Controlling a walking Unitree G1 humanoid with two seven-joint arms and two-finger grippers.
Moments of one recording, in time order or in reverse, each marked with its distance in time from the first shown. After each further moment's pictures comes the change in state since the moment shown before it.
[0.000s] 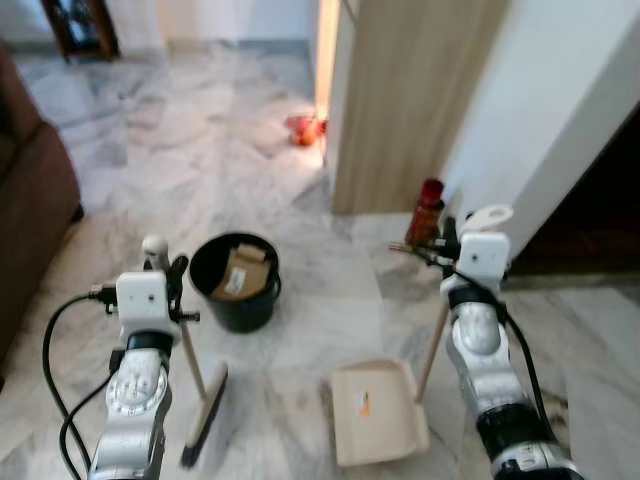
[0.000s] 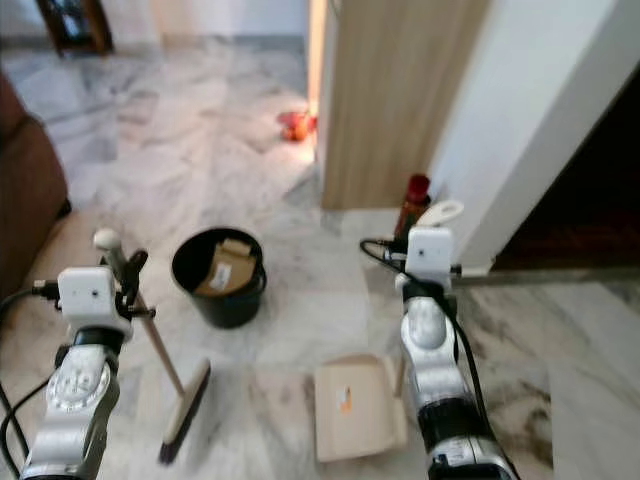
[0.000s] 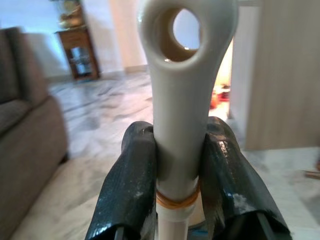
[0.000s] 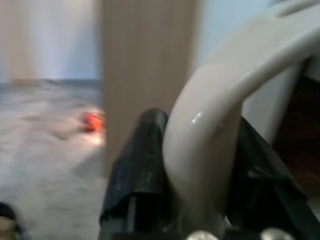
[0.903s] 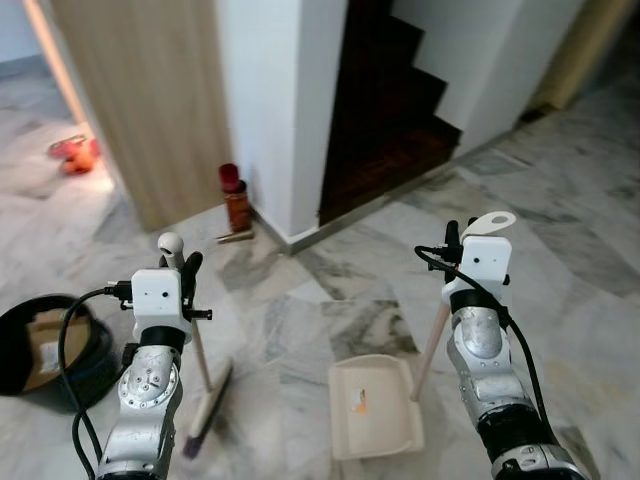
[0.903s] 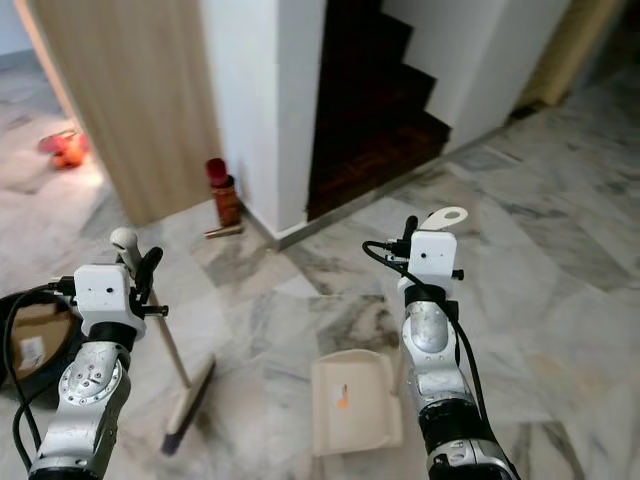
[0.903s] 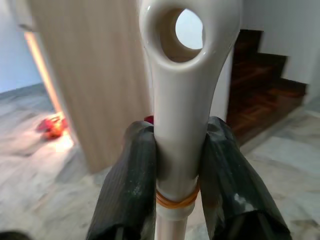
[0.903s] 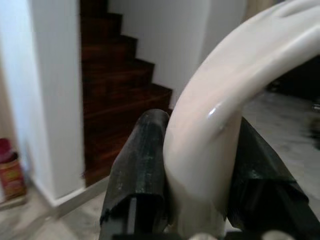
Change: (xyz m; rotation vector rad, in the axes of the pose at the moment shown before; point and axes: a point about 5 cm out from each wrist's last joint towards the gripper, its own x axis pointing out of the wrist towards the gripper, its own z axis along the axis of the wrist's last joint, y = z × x) left arm 0.004 -0.003 0.002 0.010 -0.004 -0.027; right arm 0.001 0.001 0.000 -0.010 0.003 0.002
